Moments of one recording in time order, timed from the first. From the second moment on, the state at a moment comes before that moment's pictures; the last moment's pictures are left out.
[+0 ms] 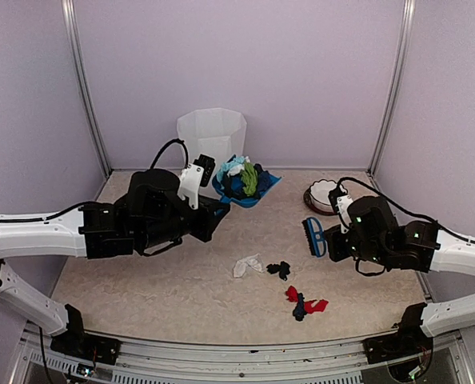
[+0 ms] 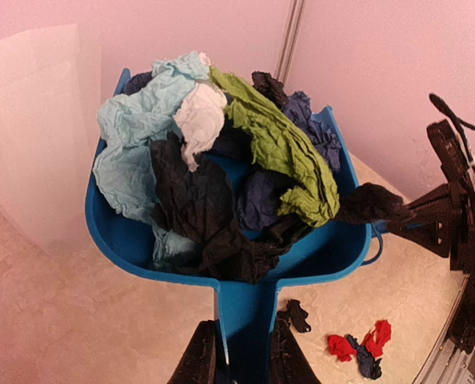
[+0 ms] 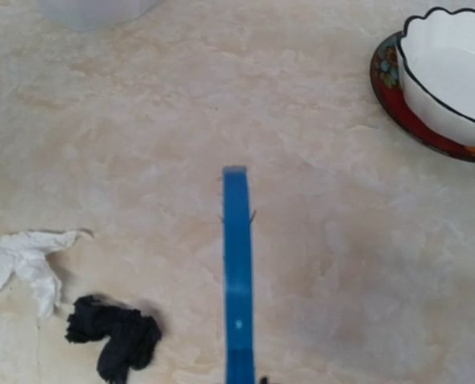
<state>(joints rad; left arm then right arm) -1.11 1.34 1.03 -0.04 -0.36 -0.28 0.90 0.99 0.71 -0.38 0.43 0.37</state>
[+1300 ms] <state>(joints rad) -0.48 1.84 1.84 -0.33 0.40 -0.46 0.88 1.01 0.61 -0.21 0.34 0.41</state>
